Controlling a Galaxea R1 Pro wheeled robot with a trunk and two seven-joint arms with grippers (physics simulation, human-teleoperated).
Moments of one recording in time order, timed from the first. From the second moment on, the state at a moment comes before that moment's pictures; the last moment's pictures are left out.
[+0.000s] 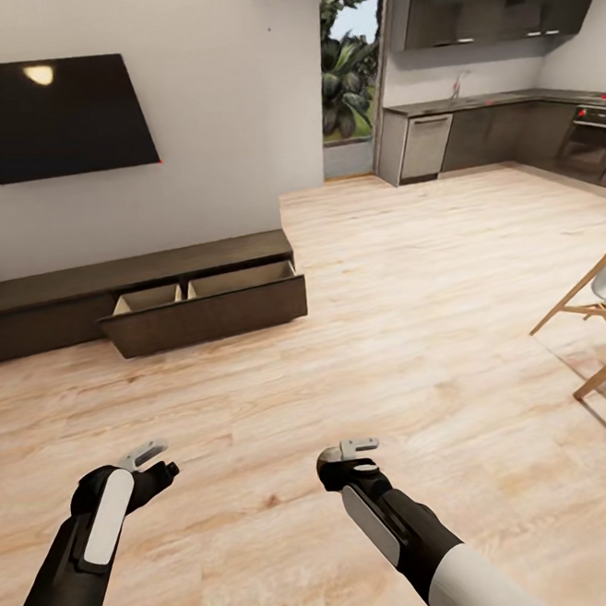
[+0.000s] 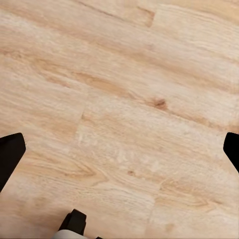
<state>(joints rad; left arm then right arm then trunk) -0.49 0.12 0.17 -1.22 0.63 0.88 0.52 -0.61 0.17 0.51 -0.79 -0.51 0.44 -0.44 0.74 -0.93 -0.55</state>
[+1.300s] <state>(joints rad) -0.49 0.12 0.16 -1.22 0.63 0.88 0.52 -0.61 0.17 0.51 -0.79 -0.51 0.39 -0.44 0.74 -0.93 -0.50</state>
